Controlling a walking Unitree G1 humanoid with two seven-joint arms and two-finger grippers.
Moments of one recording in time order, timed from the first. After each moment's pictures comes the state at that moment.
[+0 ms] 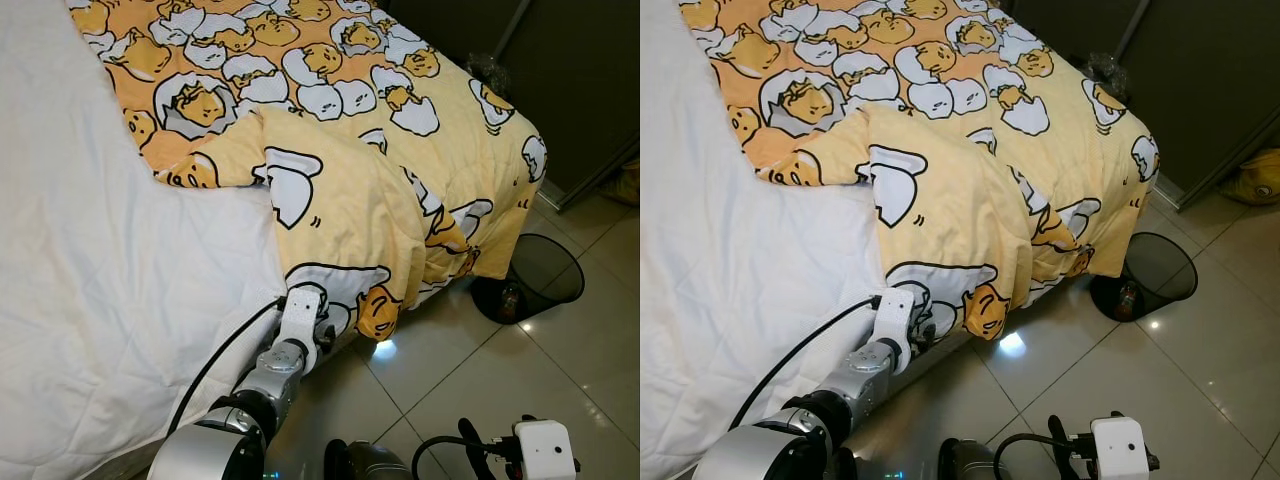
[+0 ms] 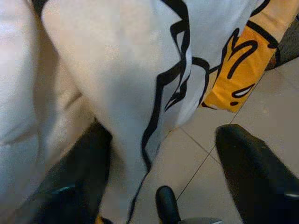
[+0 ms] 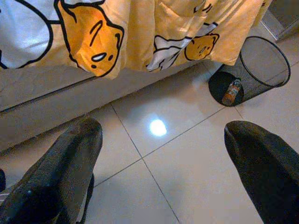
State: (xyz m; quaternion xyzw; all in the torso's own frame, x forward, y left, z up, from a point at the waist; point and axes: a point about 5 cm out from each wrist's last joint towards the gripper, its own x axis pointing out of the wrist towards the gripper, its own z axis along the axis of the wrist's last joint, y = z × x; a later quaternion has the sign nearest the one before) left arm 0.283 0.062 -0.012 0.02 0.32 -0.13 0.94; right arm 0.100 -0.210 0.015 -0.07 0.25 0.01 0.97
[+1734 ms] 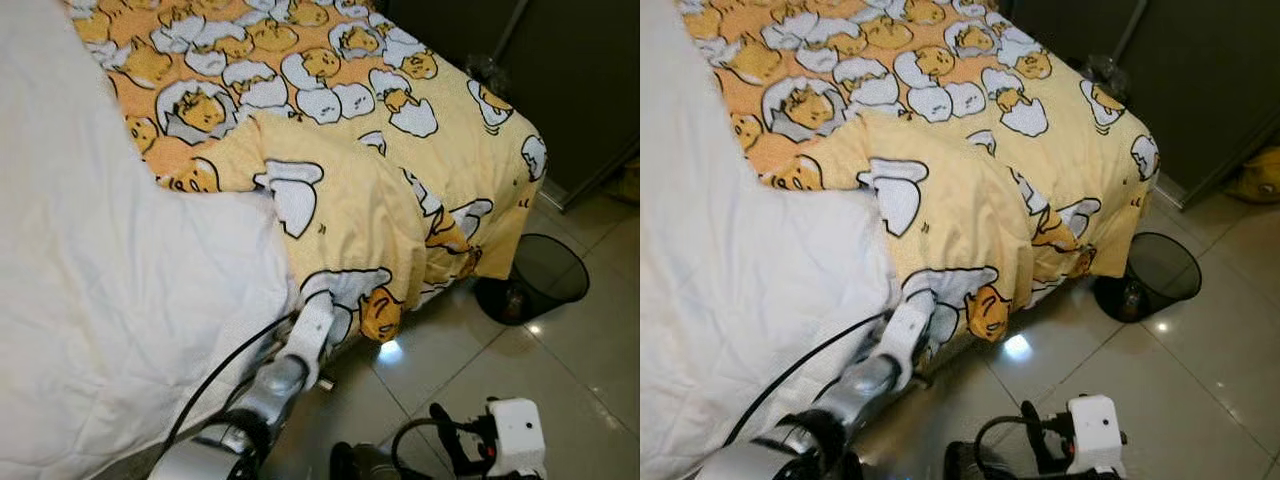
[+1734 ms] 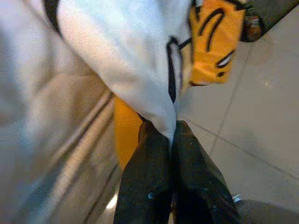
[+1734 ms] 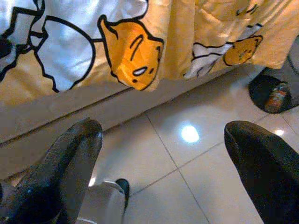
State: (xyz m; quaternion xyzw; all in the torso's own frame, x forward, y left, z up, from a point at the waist) left arm 0.265 0.065 -0.025 0.10 0.30 -0.22 0.92; right arm 0.125 -0.190 0.009 -0.01 0.25 0.06 0.97
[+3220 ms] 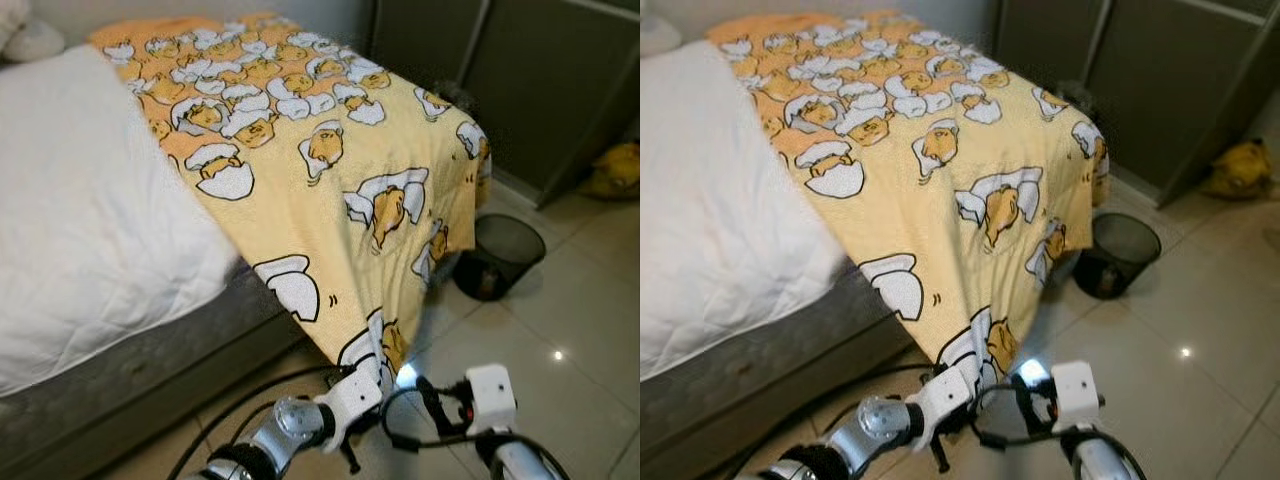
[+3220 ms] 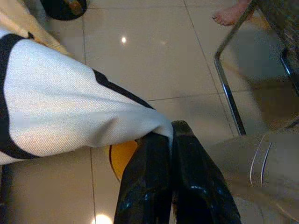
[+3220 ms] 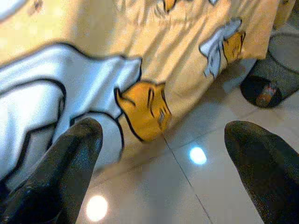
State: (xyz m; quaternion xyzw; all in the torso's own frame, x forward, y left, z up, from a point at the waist) left arm 0.209 0.024 -0.041 0.14 0.29 -0.52 0.79; right arm 0.168 -0.192 -0.015 -0.03 0.25 0.08 0.96
